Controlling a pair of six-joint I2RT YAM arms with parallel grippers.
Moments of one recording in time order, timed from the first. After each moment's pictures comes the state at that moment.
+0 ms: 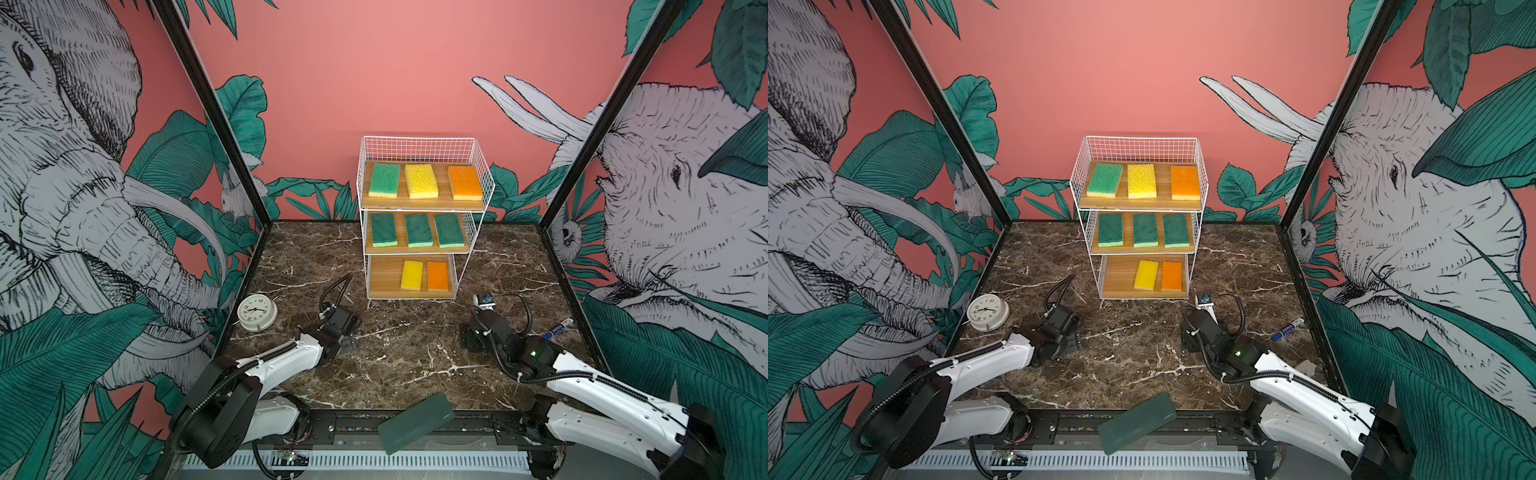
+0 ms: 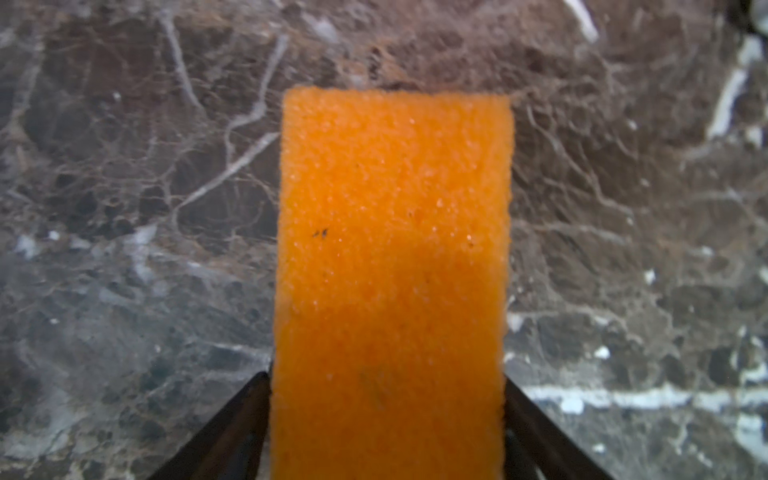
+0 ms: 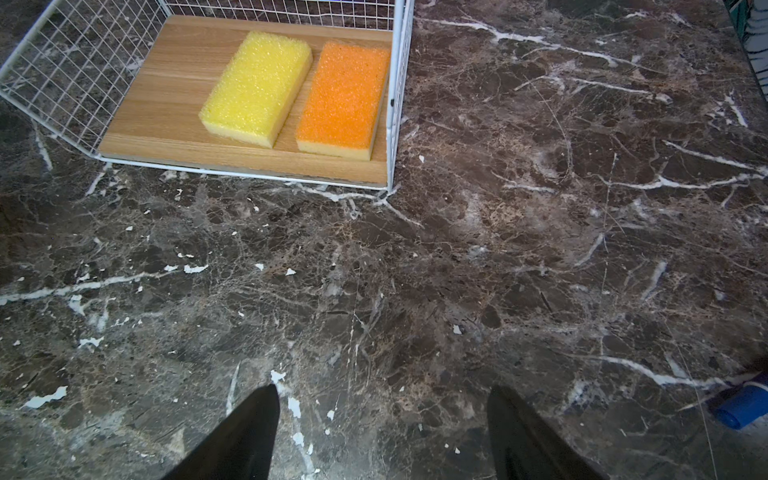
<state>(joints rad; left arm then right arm) -0.59 1.25 0.48 -0.44 -0.32 -0.76 0.86 0.92 0.62 -0.57 0.48 0.55</state>
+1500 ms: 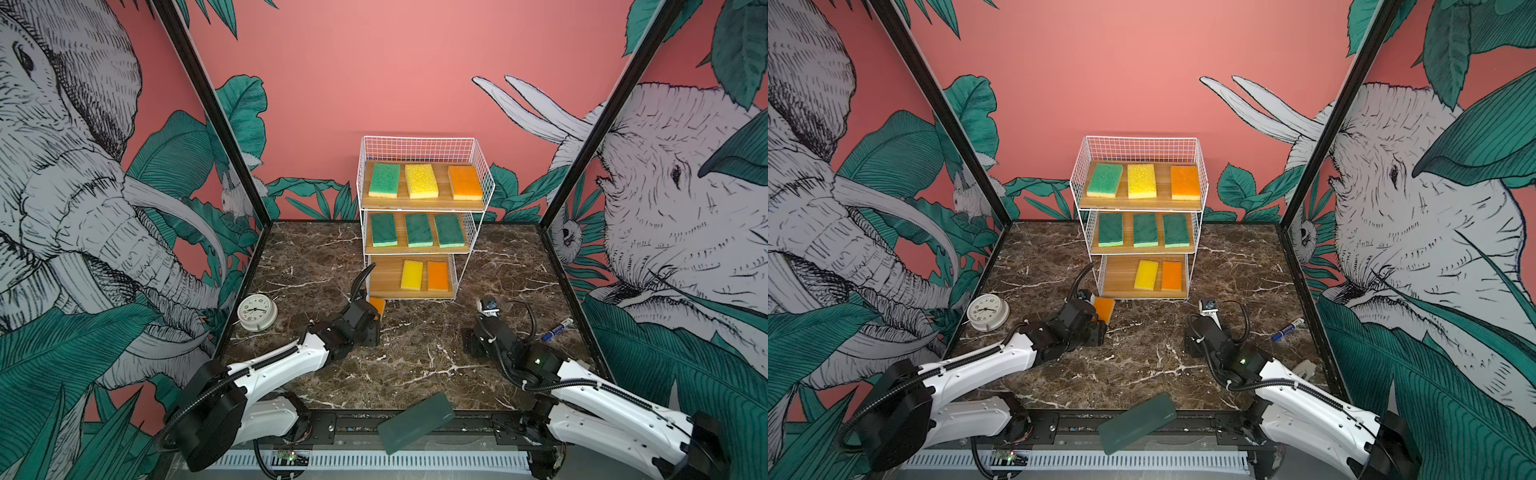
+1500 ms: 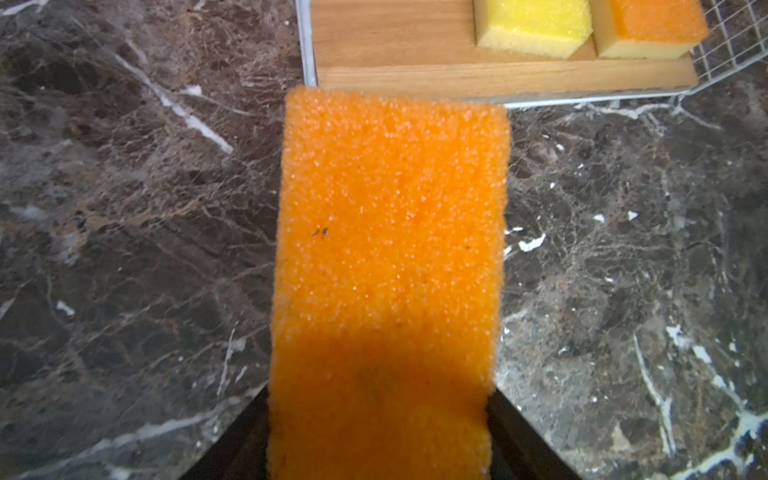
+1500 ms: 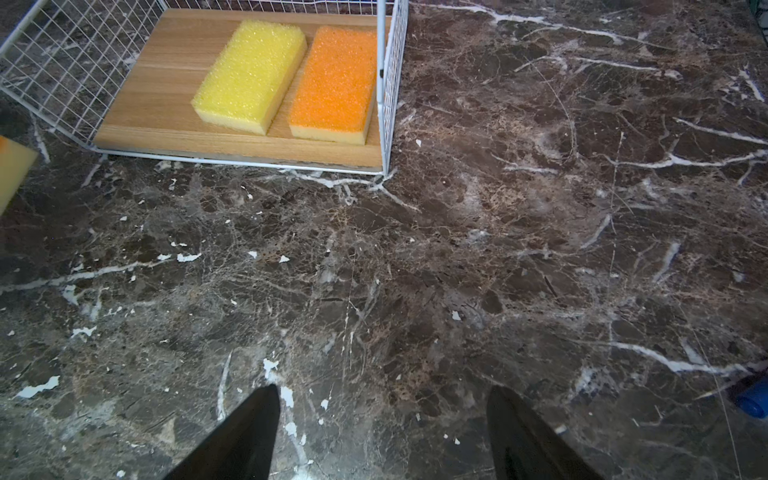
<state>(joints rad) -0.78 1.23 0.61 -0.31 -0.20 -0.56 0.86 0.86 0.55 -0.54 0.47 0.56</state>
